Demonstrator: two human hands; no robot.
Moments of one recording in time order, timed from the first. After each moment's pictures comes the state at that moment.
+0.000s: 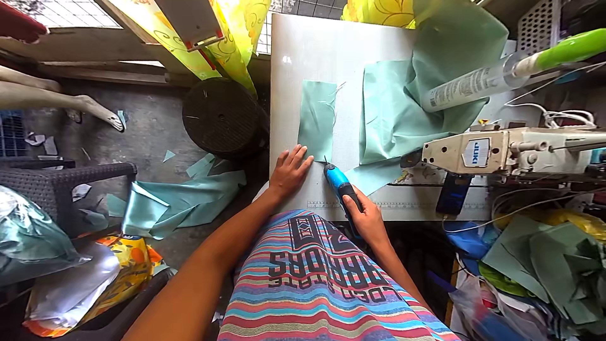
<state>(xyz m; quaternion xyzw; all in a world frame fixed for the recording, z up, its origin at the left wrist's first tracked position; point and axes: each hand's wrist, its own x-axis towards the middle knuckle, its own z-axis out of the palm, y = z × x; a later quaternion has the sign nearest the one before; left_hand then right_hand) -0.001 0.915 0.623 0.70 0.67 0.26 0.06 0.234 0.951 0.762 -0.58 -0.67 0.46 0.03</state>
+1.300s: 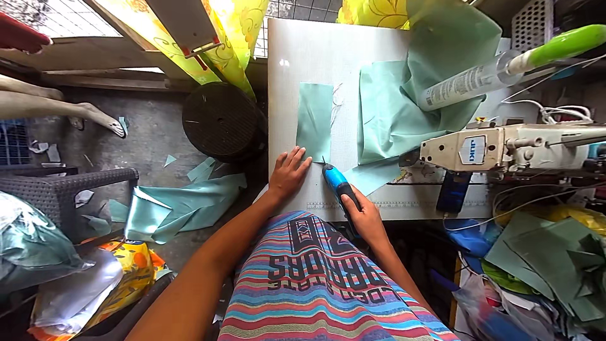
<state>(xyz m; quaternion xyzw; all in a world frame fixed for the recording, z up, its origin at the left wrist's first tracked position) -0.001 0.916 0.623 0.70 0.67 0.26 0.06 0.230 0.952 0.763 -0.58 -0.67 0.47 0.03</state>
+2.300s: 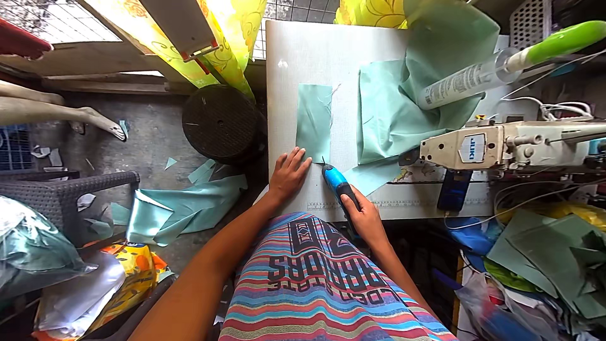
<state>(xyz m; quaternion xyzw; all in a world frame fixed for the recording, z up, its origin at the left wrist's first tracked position) -0.002 0.915 0.623 0.69 0.67 0.26 0.07 0.228 0.950 0.763 -0.58 -0.67 0.47 0.03</state>
